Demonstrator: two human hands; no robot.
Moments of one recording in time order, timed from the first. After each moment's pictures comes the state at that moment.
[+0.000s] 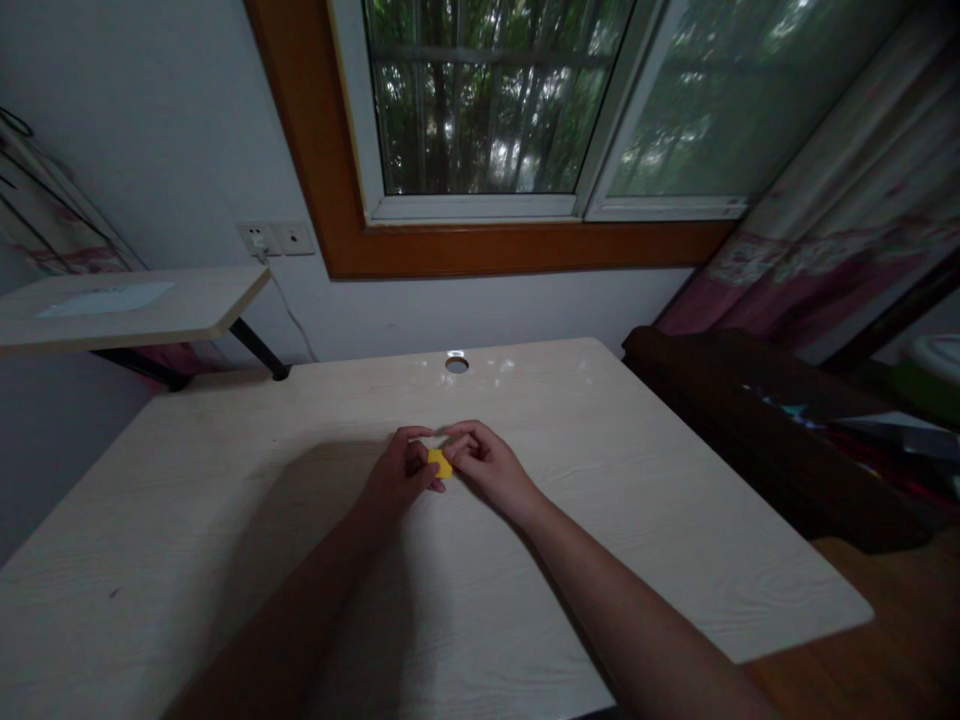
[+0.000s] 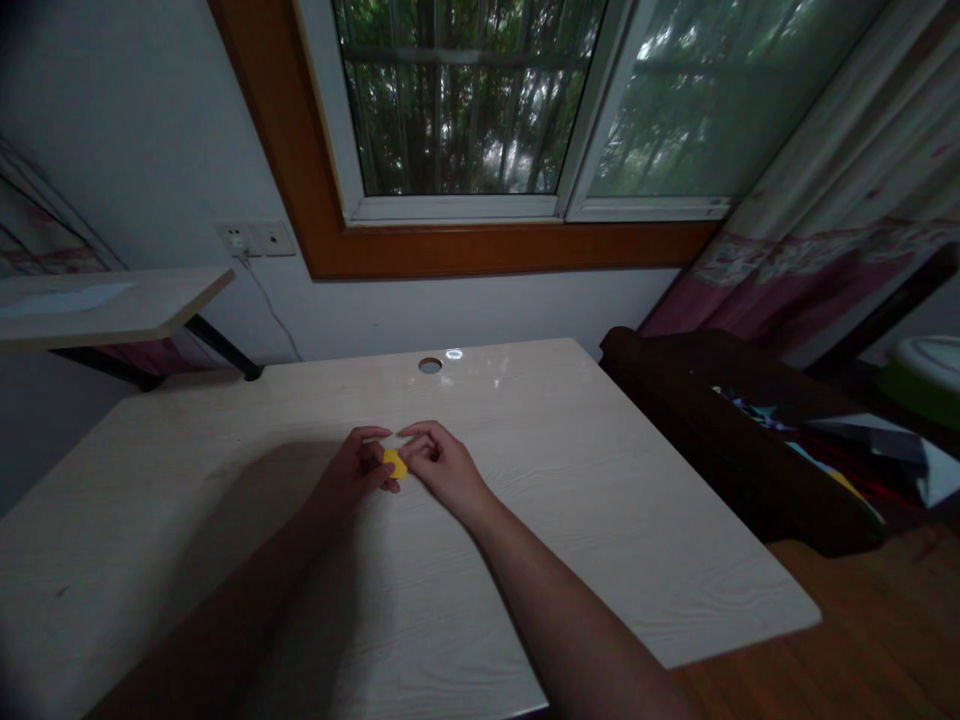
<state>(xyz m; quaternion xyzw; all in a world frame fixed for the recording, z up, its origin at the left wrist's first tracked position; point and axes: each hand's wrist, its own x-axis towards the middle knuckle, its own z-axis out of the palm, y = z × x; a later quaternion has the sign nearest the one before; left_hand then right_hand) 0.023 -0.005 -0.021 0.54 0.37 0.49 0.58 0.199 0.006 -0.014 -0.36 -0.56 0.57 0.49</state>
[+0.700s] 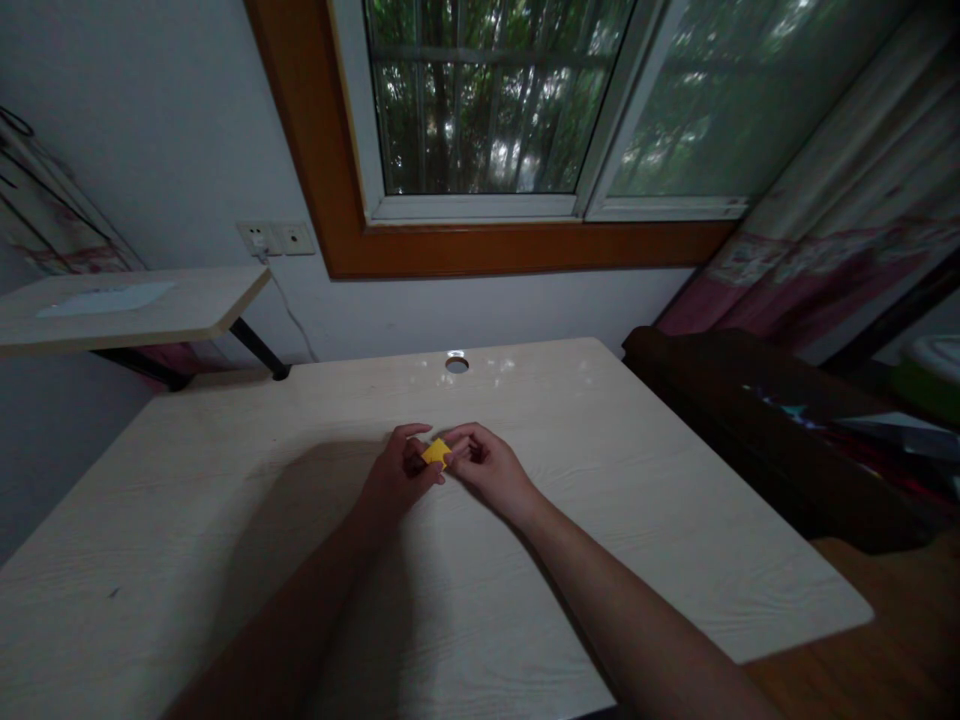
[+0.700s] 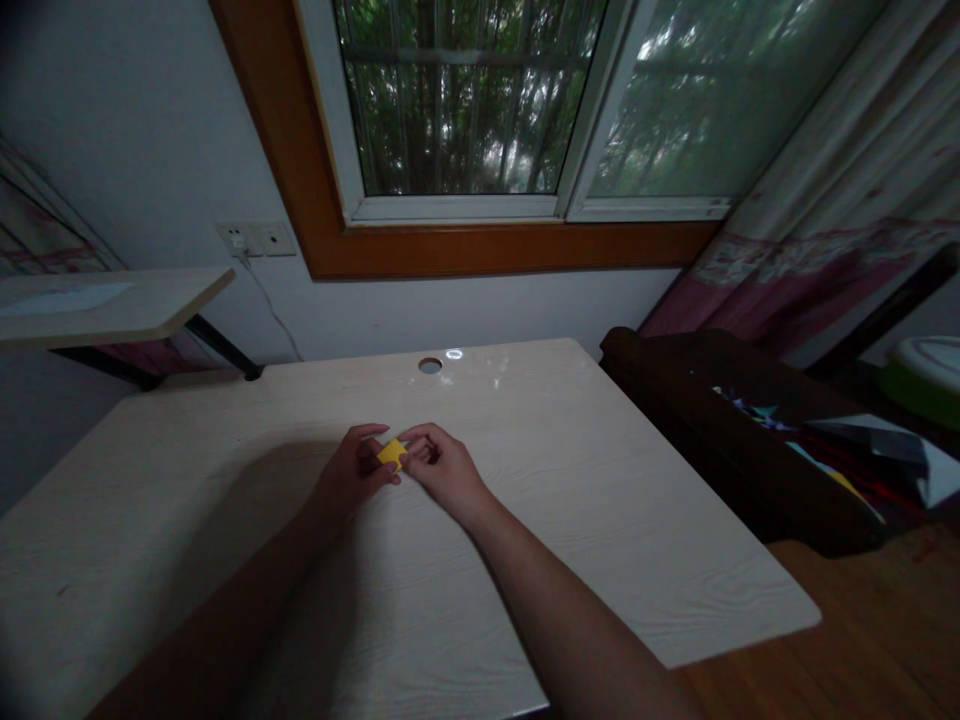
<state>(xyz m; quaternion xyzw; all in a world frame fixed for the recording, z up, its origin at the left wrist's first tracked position) 0.025 -0.005 -0.019 0.58 0.41 0.49 0.51 0.200 0.007 -0.019 -0.38 -0.60 0.52 0.47</state>
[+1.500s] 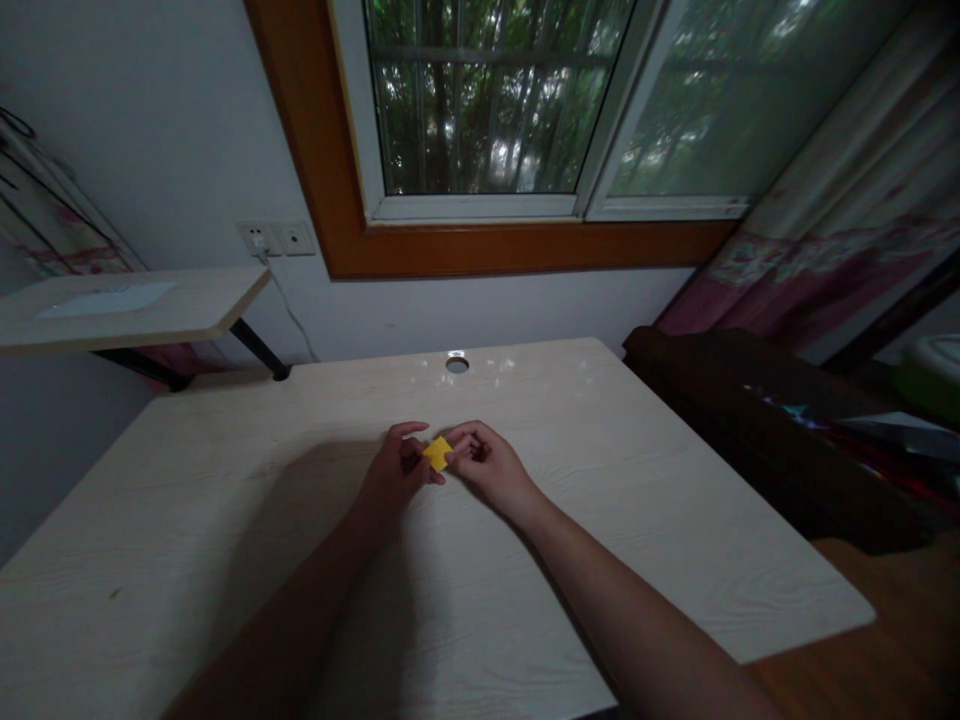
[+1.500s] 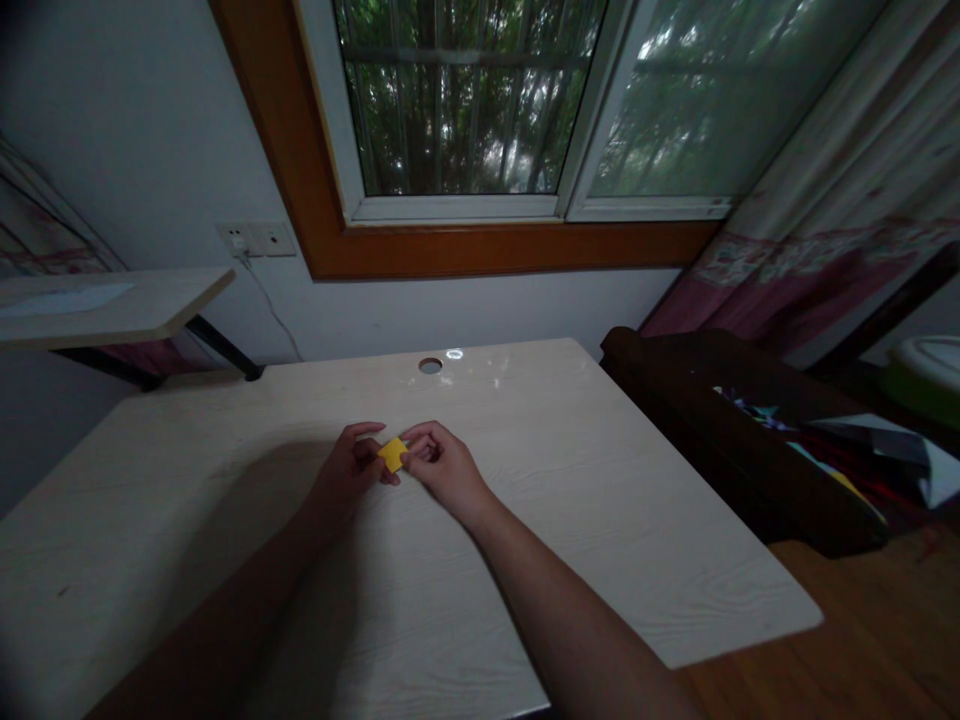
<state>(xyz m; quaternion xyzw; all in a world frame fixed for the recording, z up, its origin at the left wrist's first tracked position) 0.021 -0.006 -0.016 0.55 0.39 0.50 0.54 0.197 0.007 -0.018 -0.37 -0.57 0.55 0.49</state>
